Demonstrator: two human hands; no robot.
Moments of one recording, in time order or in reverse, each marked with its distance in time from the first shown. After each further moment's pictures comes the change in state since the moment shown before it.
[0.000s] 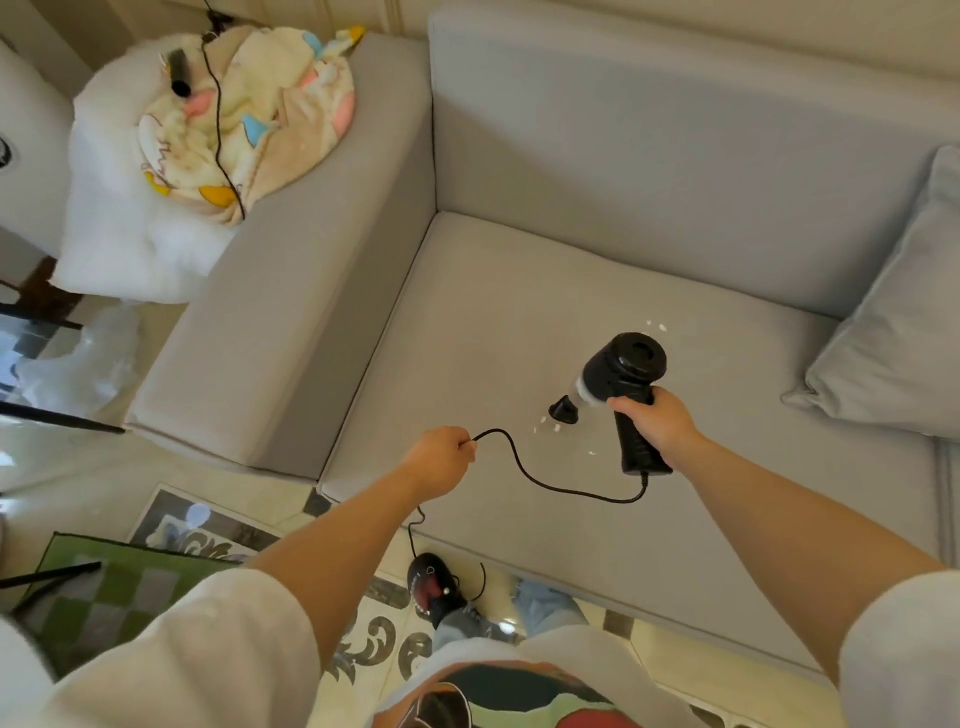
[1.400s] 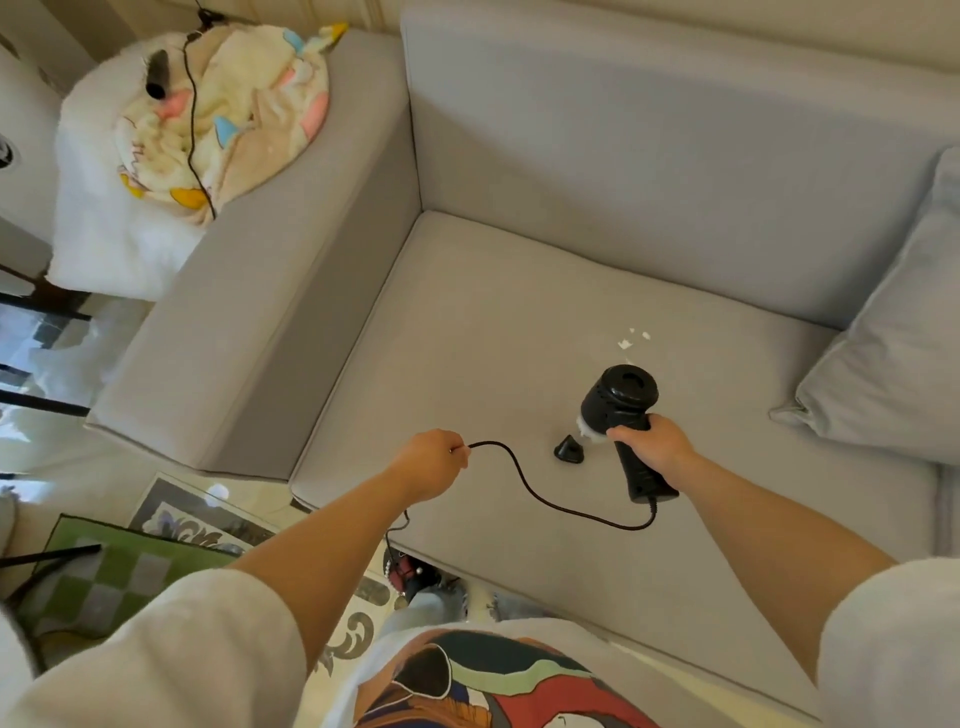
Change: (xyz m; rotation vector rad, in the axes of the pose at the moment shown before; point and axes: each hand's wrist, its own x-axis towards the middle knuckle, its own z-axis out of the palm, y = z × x) left_hand 0.028 0.060 0.032 0.083 0.014 -0.069; right_hand 0.059 0.040 -0.061 -0.150 -0.135 0.061
